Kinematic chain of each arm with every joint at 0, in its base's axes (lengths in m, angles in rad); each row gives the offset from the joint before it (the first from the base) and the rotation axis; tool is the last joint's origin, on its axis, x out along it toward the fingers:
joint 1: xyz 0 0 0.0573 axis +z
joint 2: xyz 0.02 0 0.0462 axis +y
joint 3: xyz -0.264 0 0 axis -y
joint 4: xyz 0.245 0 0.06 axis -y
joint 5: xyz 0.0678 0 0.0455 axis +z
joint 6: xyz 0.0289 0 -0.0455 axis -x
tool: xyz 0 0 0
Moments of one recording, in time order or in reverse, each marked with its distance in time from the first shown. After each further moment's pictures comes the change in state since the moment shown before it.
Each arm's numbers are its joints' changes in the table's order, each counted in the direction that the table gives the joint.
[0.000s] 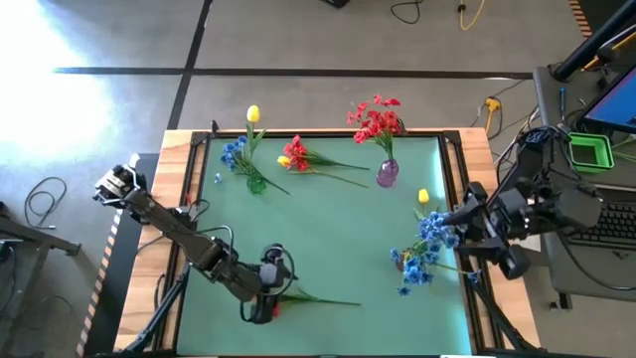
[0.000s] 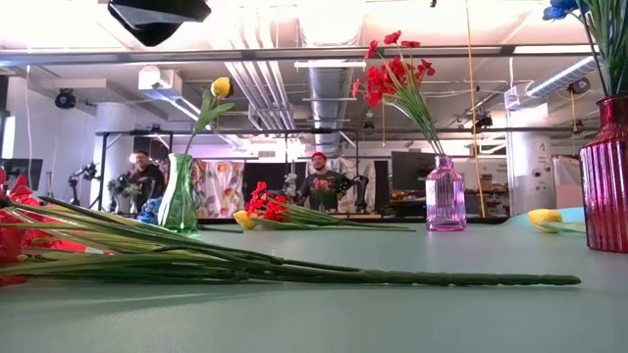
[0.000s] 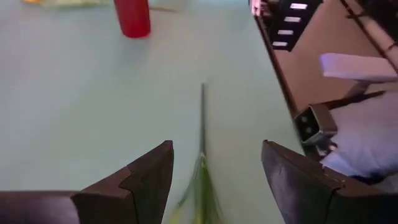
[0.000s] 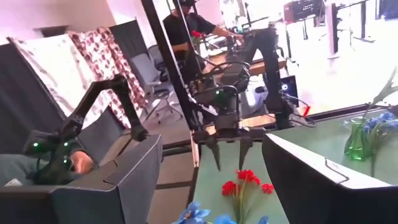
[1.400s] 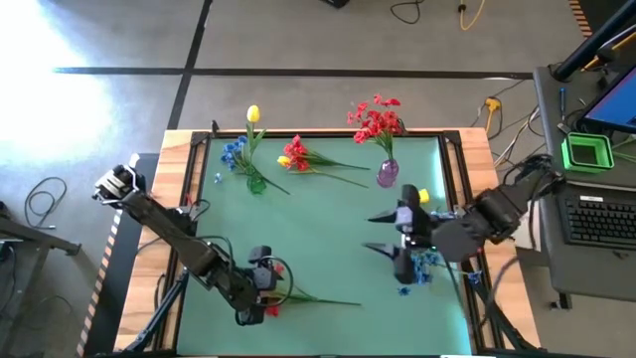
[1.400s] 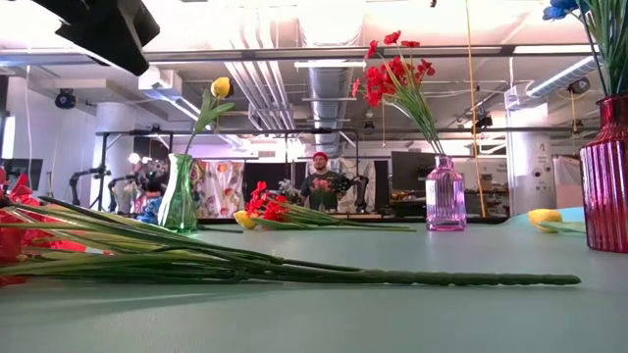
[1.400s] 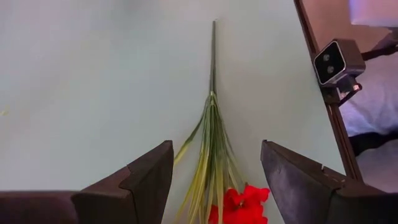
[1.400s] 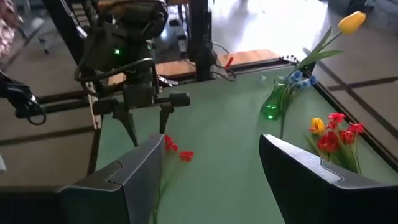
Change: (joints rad) left arm -0.062 -0.007 0.000 -0.223 0.011 0.110; right arm -0.482 0.571 0.481 -0.396 0.228 -0.046
